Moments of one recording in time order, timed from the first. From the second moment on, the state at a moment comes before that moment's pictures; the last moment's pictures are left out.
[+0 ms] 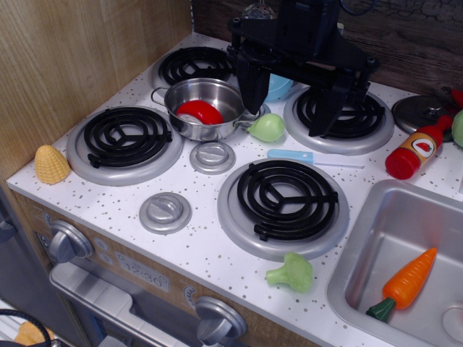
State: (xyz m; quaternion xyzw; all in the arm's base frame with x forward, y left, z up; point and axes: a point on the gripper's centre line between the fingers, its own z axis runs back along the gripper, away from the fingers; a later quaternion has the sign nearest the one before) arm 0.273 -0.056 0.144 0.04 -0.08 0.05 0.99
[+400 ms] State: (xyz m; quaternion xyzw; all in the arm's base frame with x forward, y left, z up) arm 0.276 -0.051 0.137 0.07 -0.06 0.10 0.99
